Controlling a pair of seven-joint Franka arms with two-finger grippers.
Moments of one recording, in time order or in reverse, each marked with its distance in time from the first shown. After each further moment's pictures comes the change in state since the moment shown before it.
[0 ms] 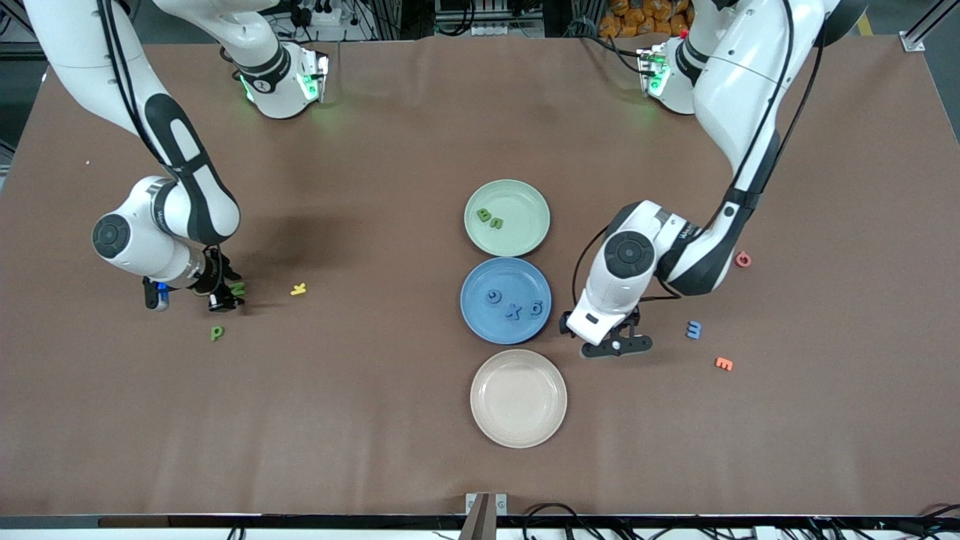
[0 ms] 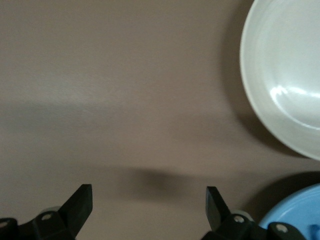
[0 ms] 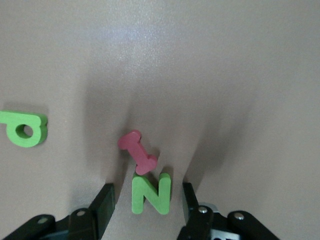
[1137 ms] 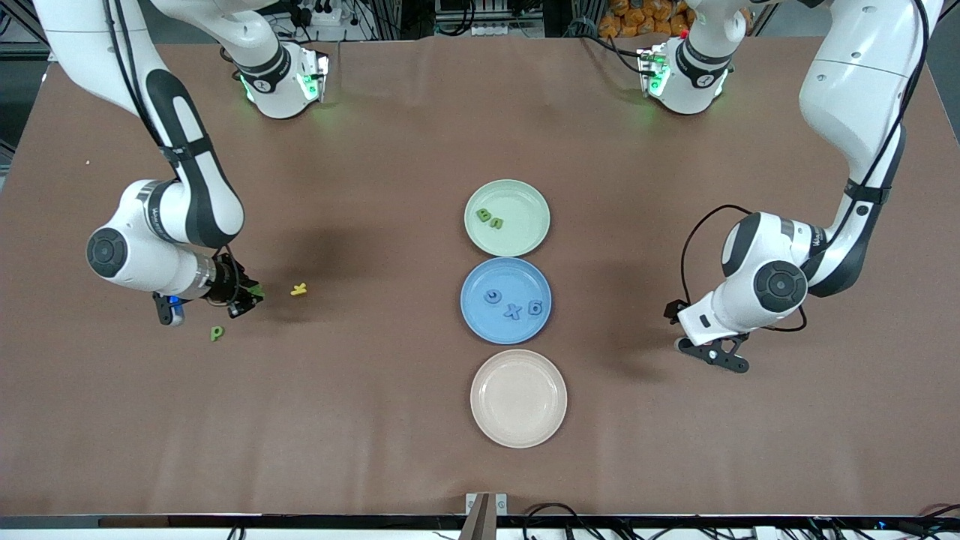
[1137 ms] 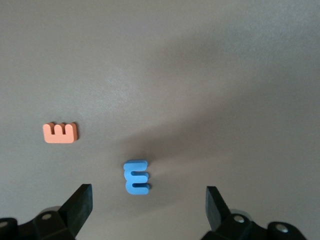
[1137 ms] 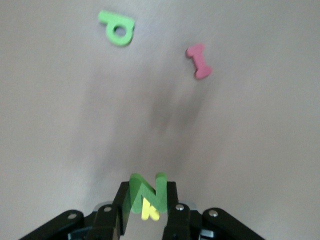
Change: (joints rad) left arm 0.405 -0.078 -0.121 -0.140 0.000 -0.073 0.747; right arm 0.103 -0.053 0.003 0.171 0.001 -0.296 0.023
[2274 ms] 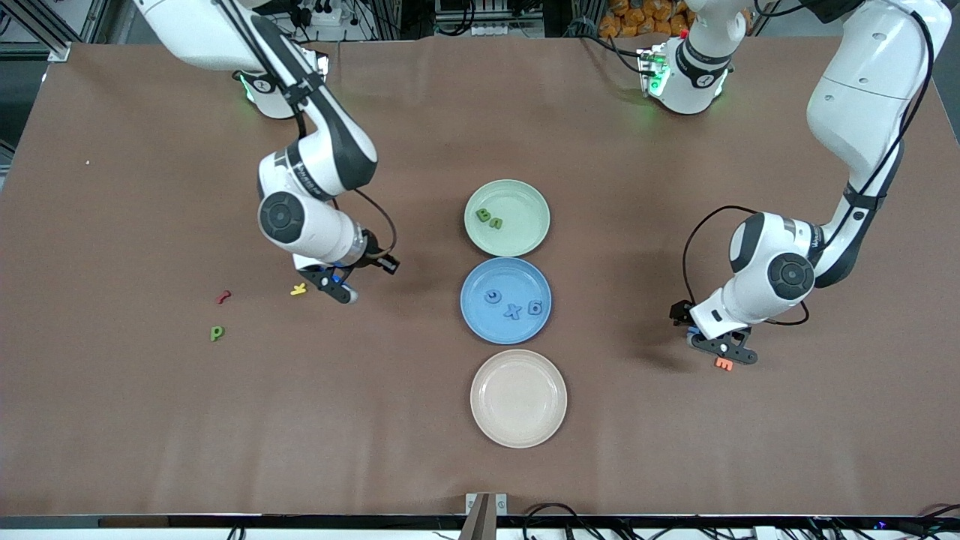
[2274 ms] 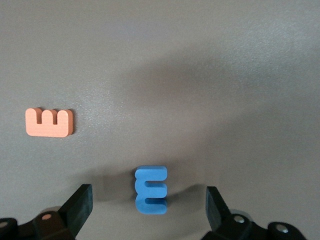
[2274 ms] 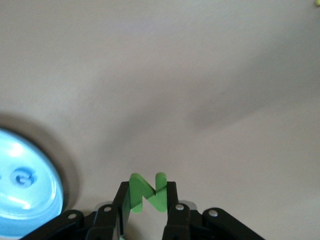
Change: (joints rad) left arm 0.088 0.034 -0.002 -0.136 0.000 0.247 0.000; right arm 0.141 0.000 0.337 0.103 -0.004 -0.045 -0.133
